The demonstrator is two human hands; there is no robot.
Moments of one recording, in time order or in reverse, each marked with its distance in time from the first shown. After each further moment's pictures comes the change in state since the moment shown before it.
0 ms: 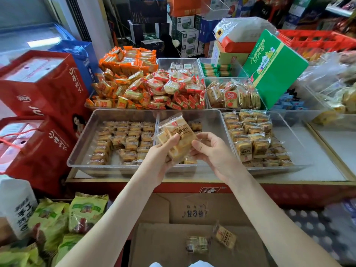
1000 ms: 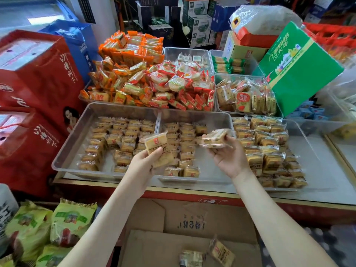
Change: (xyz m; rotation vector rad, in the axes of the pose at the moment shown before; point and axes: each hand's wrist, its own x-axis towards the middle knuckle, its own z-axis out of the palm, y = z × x) left_hand 0.056 -0.007 -0.040 0.061 0.159 0.033; right_hand 0.121 0.048 -0.084 0.828 0.031 0.212
